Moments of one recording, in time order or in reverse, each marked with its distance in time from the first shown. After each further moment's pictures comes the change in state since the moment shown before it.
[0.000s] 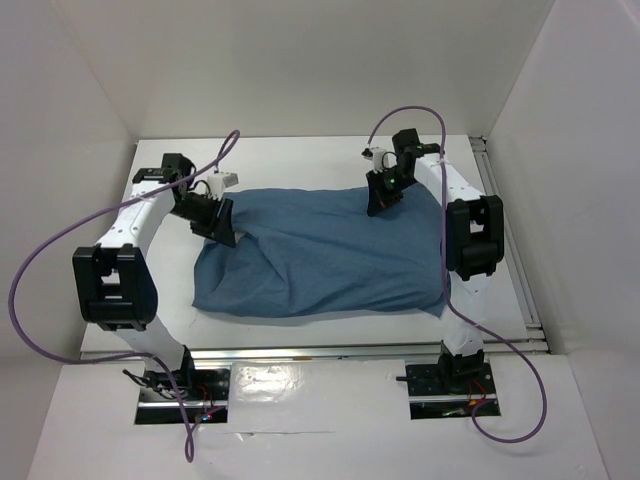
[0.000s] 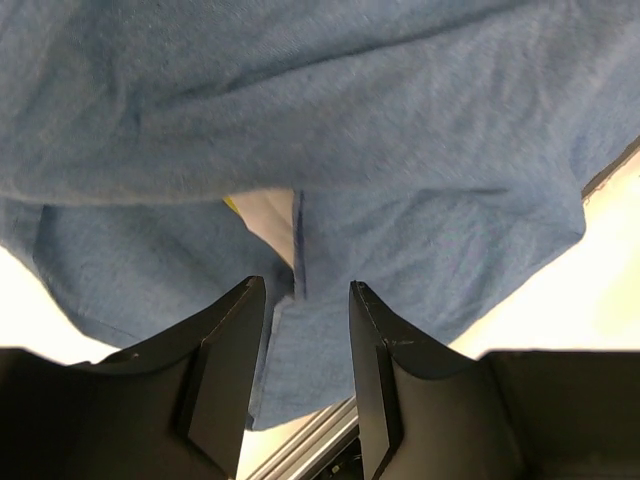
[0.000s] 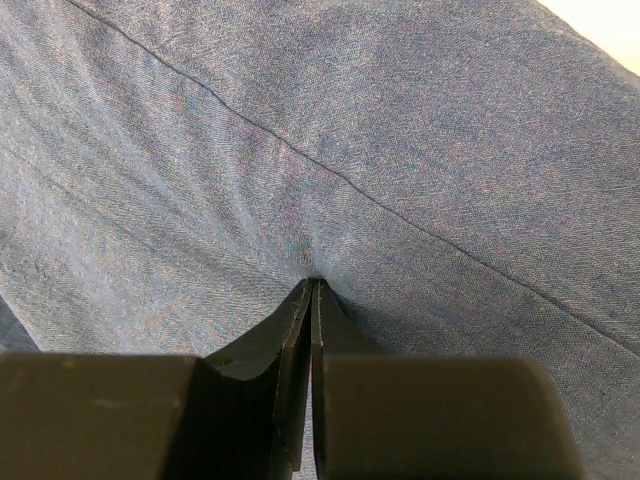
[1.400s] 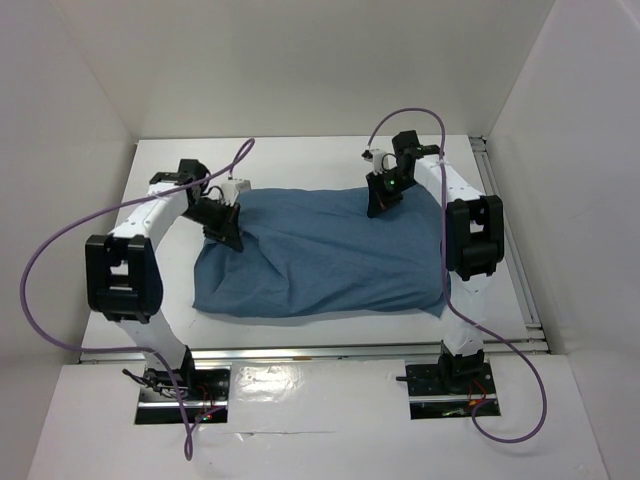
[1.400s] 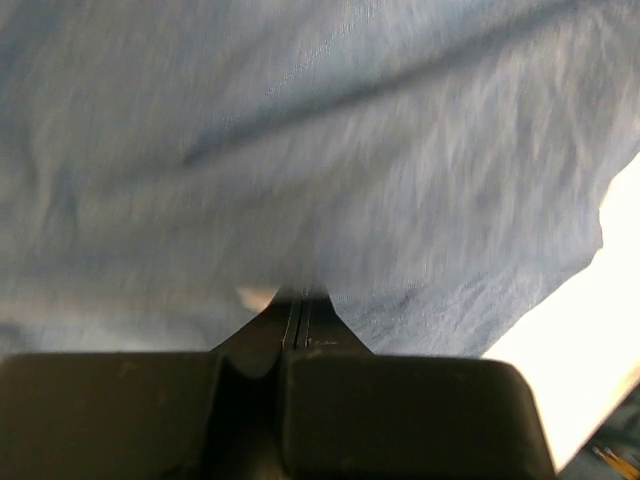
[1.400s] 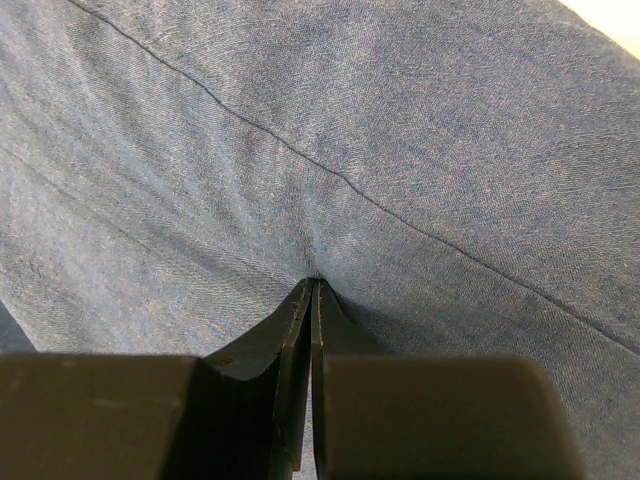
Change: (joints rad) left arm -0.066 0.106 -0.014 0.071 0.032 -0.010; right arm 0.000 0.000 -0.014 0.005 -0.001 0.000
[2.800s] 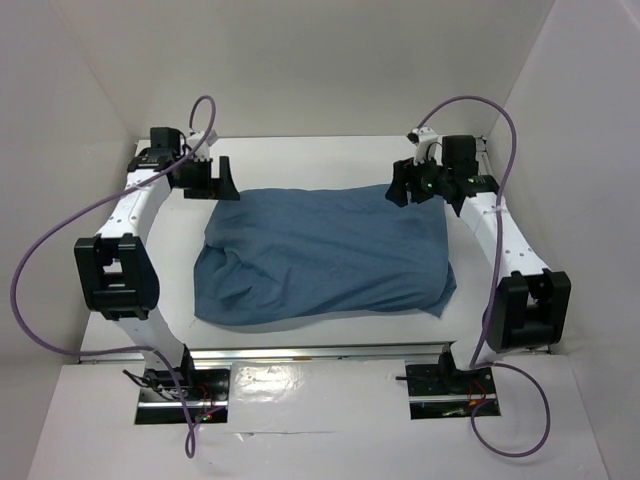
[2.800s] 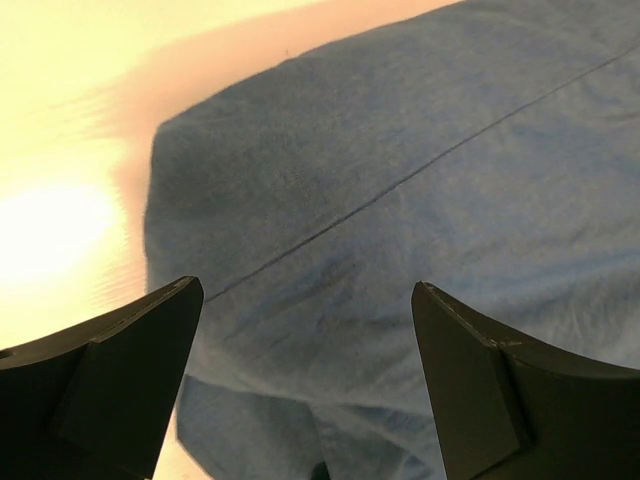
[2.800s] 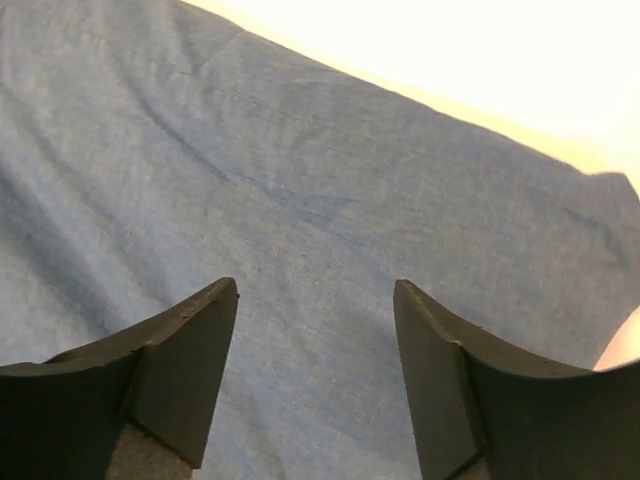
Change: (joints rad) left arm 0.106 -0.028 0.165 0.292 -0.128 -0.321; right arm -0.091 -0.611 -0.452 0.385 0.066 0.118
